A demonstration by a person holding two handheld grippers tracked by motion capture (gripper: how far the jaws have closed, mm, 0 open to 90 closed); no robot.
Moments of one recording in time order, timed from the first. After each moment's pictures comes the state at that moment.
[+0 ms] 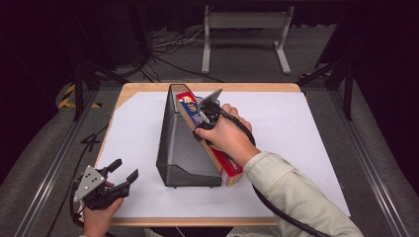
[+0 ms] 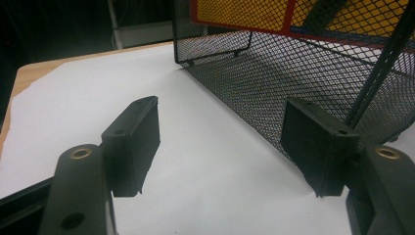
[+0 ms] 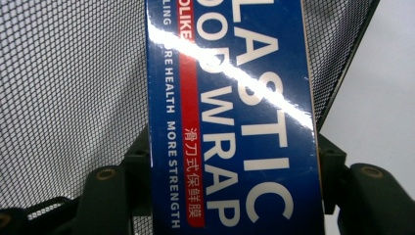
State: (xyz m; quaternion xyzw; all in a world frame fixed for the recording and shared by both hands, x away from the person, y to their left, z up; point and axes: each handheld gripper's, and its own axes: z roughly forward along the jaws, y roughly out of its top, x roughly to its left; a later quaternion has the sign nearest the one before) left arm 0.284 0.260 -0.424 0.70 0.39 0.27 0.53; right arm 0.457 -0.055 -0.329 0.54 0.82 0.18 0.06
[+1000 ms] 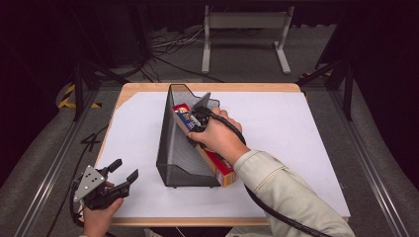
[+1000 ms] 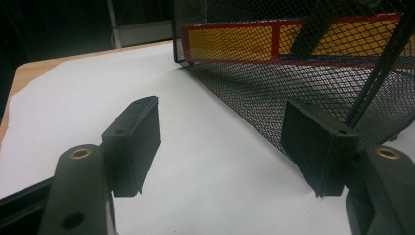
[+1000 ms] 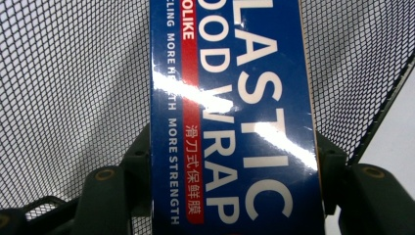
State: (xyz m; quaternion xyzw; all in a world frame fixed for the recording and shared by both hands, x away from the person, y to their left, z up) left arm 0.285 0.260 -0.425 0.70 0.39 0.27 0.53; right arm 0.468 -0.033 -0.351 0.53 0.84 0.12 0.04
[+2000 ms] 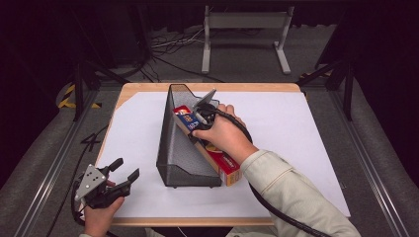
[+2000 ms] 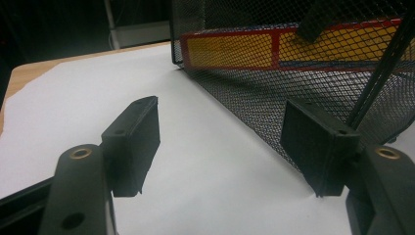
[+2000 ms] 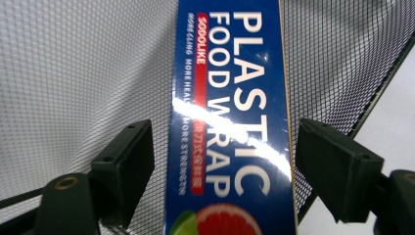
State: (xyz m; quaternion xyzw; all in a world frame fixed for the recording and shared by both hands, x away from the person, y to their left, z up) left arm 0.288 0.257 -0.424 0.70 0.39 0.27 0.53; right arm 0.464 -0.050 -0.334 0.49 0.85 0.18 0.05
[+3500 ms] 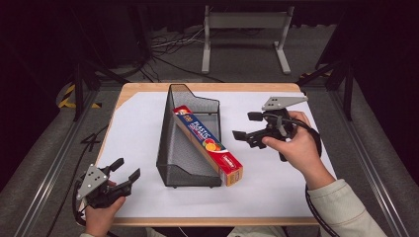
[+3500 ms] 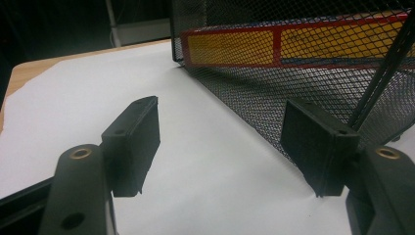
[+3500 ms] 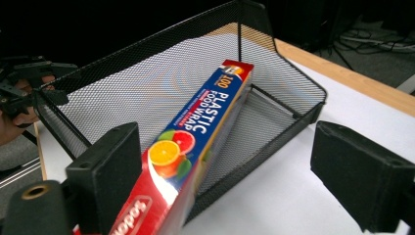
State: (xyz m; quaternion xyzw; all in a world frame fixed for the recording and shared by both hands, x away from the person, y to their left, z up) left arm 0.289 0.255 -0.425 0.71 0.39 0.27 0.53; right arm 0.395 -0.211 -0.287 0.30 0.81 0.49 0.12
